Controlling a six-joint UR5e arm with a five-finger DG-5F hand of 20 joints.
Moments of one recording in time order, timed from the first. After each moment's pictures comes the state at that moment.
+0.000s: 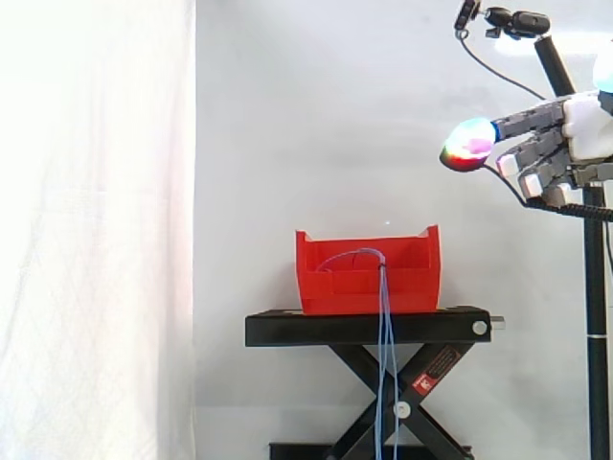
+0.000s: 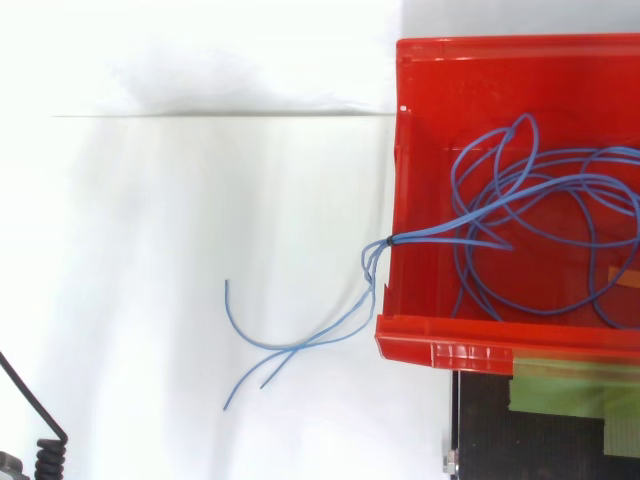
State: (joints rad) arm 0.05 -1.64 -1.63 -3.13 -1.55 -0.21
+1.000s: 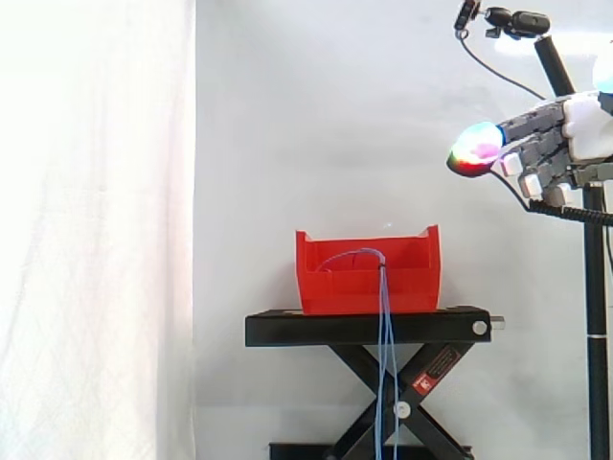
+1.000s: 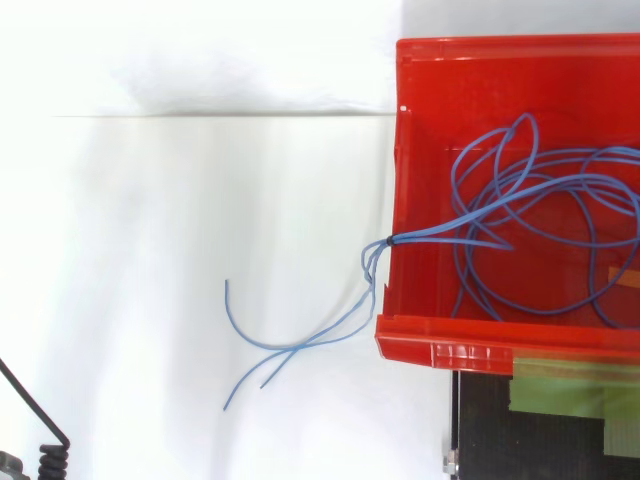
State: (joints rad) arm 0.05 -1.64 -1.63 -3.13 -1.55 -0.21
